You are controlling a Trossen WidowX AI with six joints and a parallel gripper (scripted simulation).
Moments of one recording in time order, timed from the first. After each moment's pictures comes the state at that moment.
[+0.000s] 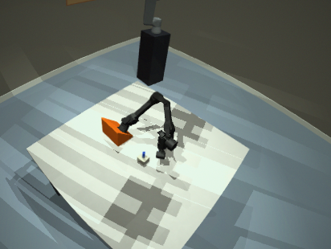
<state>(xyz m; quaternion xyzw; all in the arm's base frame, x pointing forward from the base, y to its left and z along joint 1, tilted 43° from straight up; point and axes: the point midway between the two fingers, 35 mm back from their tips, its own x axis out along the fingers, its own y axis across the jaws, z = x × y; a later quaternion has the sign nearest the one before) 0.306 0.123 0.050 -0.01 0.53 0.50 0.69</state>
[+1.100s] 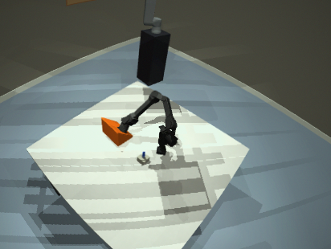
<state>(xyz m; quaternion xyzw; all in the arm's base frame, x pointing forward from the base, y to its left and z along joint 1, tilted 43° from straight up) 0.311 0.087 0.085 0.00 0.53 0.50 0.69</state>
